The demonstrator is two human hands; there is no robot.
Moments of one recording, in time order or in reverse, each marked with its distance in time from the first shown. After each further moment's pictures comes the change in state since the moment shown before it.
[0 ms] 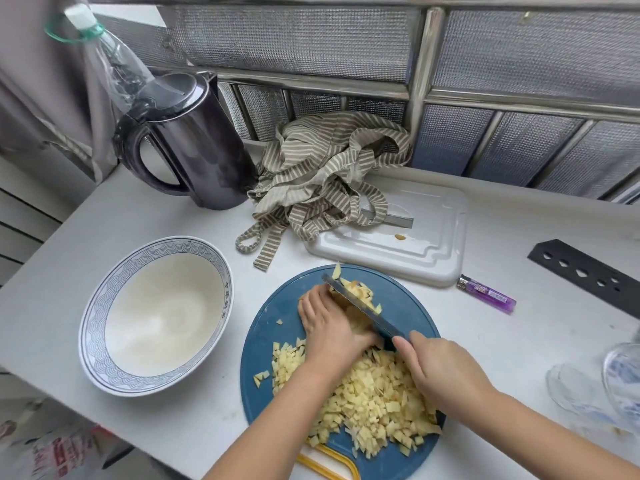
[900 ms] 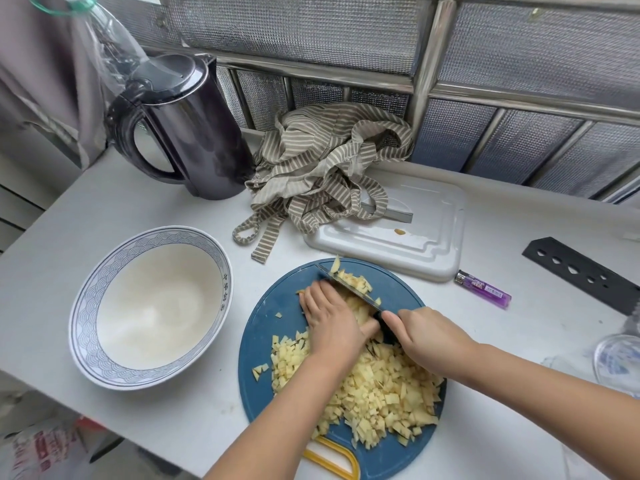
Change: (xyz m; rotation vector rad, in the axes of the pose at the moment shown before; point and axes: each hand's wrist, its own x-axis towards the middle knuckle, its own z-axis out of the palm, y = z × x) left_hand 0.002 0.006 0.004 0.109 -0.053 -0.059; right_hand 0.034 -0.009 -0.017 -0.024 -0.123 -0.010
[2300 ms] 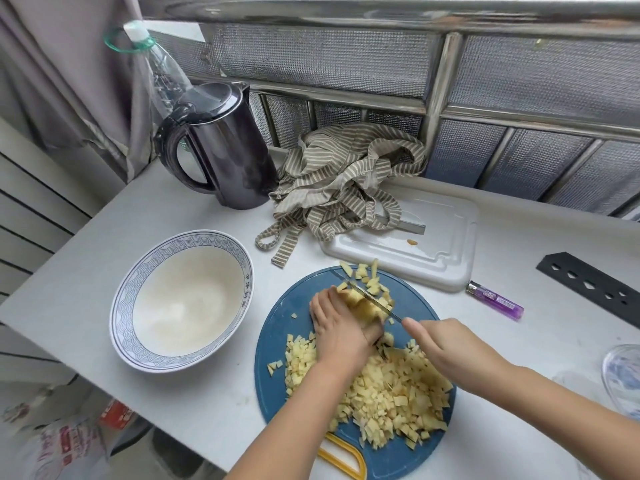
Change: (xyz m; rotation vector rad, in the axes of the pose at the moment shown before) left_hand -0.014 -0.009 -0.003 -0.121 -0.018 -0.038; right_hand -0.029 0.002 -0.013 0.176 0.027 -0.024
